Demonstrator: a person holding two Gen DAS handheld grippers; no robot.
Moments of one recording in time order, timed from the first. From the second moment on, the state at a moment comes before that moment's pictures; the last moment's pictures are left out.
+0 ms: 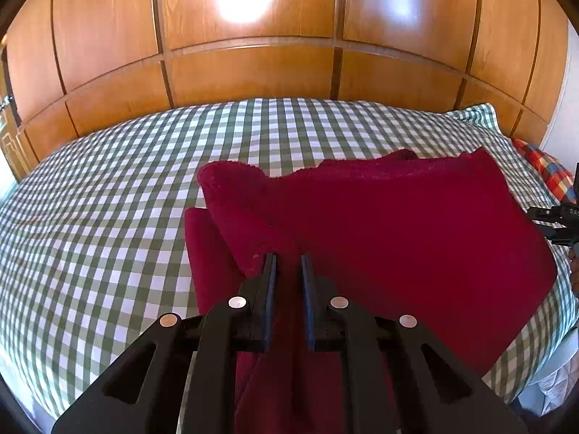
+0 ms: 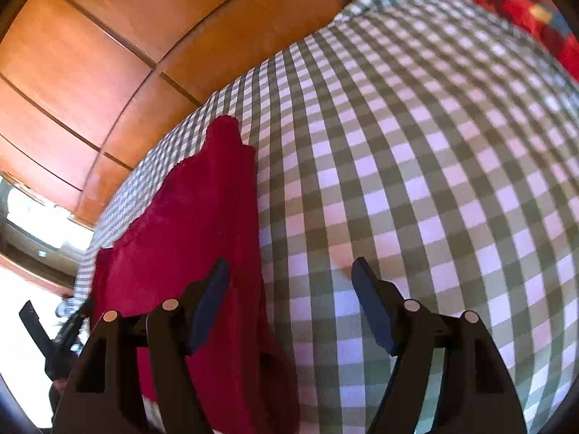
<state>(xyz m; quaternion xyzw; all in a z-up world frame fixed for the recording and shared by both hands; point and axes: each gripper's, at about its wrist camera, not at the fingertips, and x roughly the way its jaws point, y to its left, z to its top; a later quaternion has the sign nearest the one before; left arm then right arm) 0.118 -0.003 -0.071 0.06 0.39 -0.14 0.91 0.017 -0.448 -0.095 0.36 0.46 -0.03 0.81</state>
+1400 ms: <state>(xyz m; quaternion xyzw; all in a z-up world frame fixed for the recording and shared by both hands) 0.105 0.081 -0.093 -0.11 0.42 -0.16 0.88 0.107 -0.226 0.041 0.26 0.44 0.17 0.85</state>
